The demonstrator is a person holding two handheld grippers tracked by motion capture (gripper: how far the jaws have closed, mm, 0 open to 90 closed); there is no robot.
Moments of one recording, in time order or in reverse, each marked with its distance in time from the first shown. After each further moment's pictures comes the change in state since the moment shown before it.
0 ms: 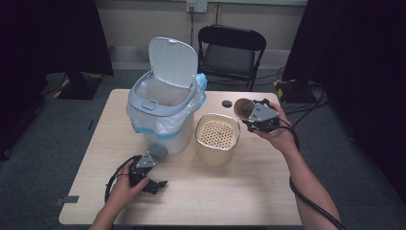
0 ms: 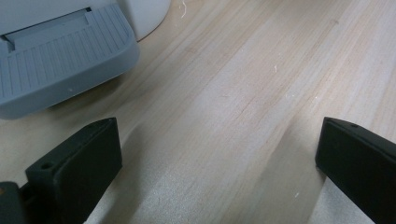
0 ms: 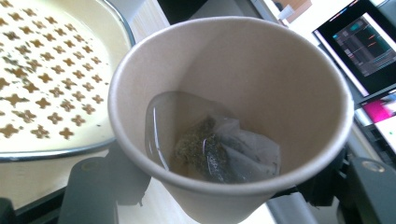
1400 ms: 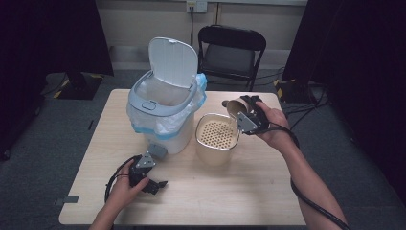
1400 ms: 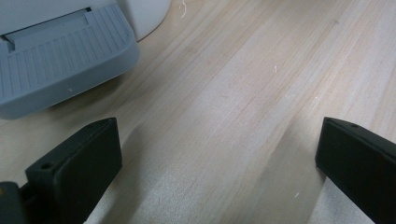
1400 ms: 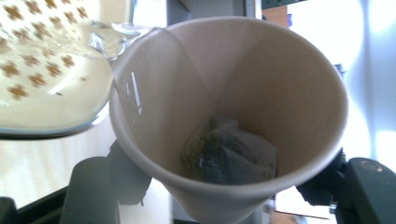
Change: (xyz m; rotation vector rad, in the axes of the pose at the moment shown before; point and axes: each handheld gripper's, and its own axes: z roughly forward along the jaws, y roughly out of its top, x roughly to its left) left arm 0.000 0.000 0.000 -0.001 0.001 -0.002; right arm 0.015 0.041 0.001 0.138 -0.132 -0.552
